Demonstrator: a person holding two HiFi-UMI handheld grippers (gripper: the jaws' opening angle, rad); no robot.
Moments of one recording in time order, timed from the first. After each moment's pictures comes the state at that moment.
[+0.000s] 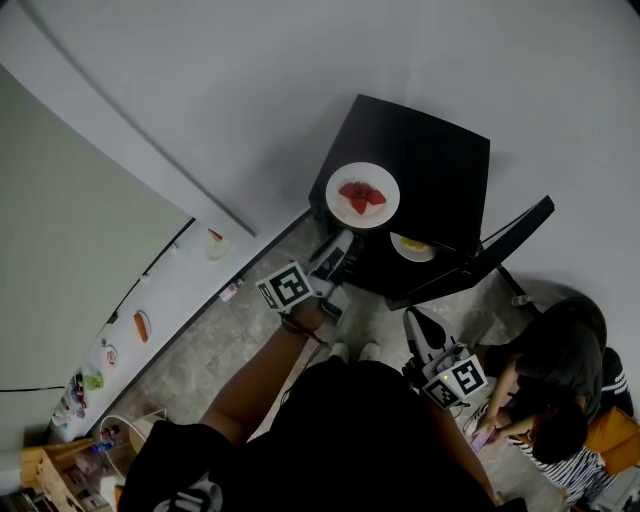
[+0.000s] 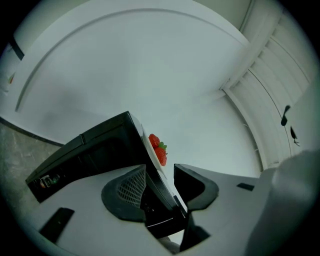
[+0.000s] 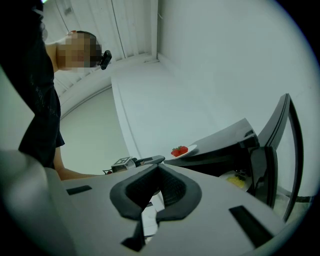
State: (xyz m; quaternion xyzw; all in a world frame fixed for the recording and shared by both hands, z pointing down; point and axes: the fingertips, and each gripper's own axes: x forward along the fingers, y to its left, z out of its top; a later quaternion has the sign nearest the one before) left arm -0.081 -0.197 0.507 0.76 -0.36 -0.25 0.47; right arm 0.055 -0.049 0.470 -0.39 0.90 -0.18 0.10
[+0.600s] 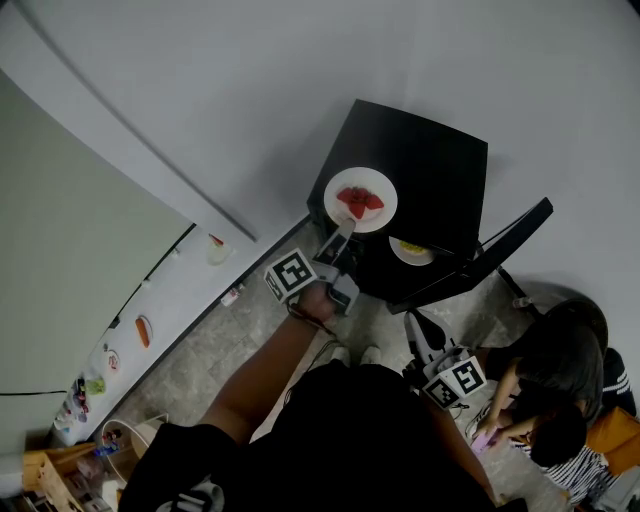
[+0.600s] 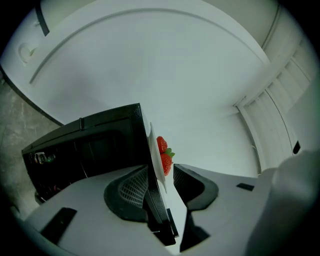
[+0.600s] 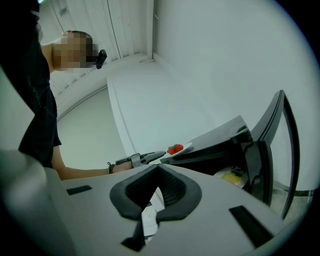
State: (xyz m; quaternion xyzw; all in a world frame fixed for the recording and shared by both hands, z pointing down) left arm -0.073 -0.224 0.508 0.69 -0.35 -0.31 0.55; right arm 0.063 -0.051 0.478 -0.40 0.89 -0.20 0.11
